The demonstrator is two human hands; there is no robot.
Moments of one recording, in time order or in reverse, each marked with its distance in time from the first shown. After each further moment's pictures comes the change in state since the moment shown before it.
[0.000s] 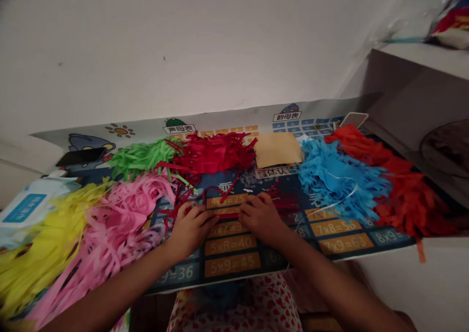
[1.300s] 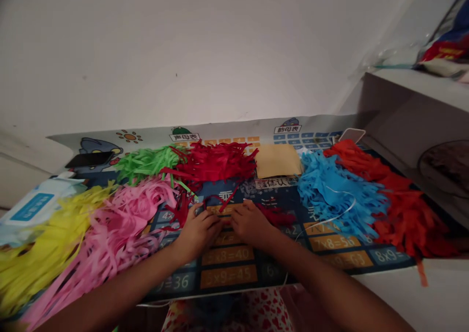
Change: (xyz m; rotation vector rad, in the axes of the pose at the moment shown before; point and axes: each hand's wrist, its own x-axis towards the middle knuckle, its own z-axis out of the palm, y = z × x) left_hand 0.018 0.007 0.023 -0.008 0.091 -0.018; right_hand 0.028 0.000 -0.001 -0.062 -0.128 -0.169
